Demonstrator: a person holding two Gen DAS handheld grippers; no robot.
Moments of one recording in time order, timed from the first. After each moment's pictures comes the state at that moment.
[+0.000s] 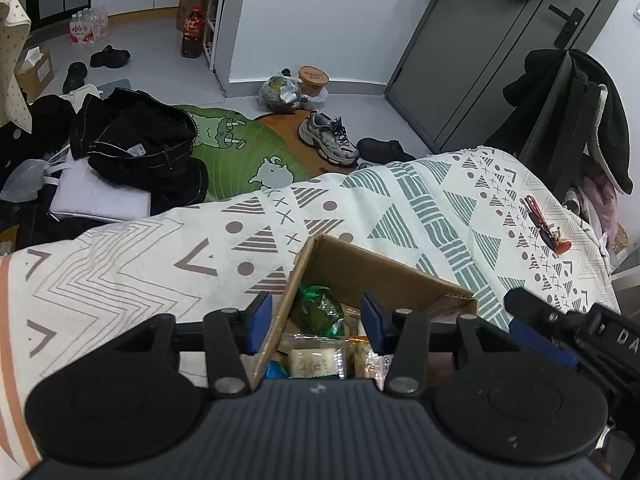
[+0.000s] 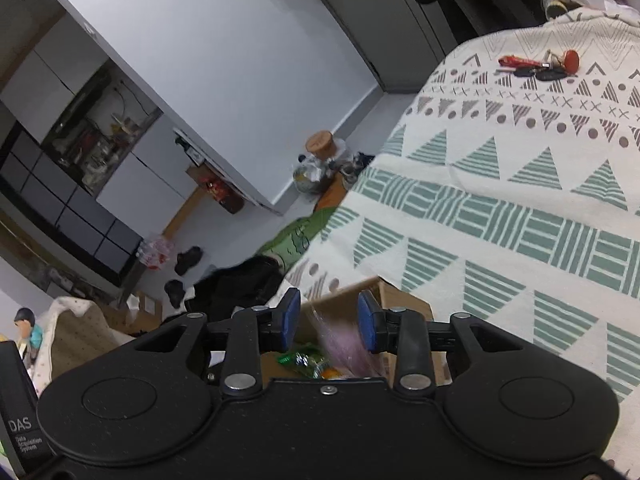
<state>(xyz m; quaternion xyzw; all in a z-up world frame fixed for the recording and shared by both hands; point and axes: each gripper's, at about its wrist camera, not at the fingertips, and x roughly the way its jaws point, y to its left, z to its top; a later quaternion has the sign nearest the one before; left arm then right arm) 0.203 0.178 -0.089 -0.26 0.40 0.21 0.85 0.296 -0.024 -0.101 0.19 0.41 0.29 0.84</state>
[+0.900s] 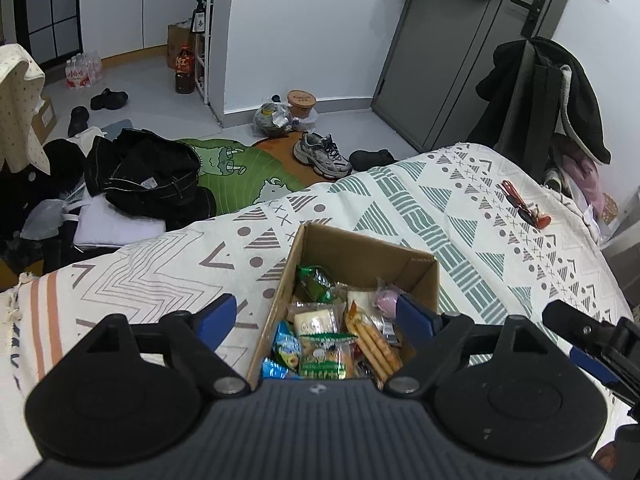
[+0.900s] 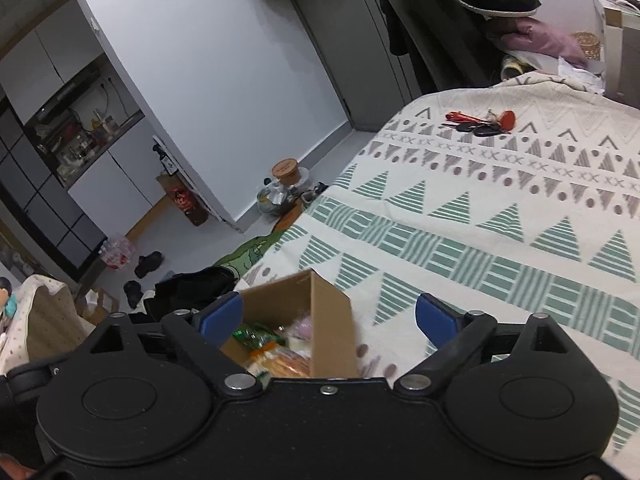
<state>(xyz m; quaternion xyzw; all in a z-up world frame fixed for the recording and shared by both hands) 0.151 0.128 -0.038 -0.19 0.39 0.21 0.88 0.239 -0.090 -0.063 0.13 0.38 0.23 0.89</state>
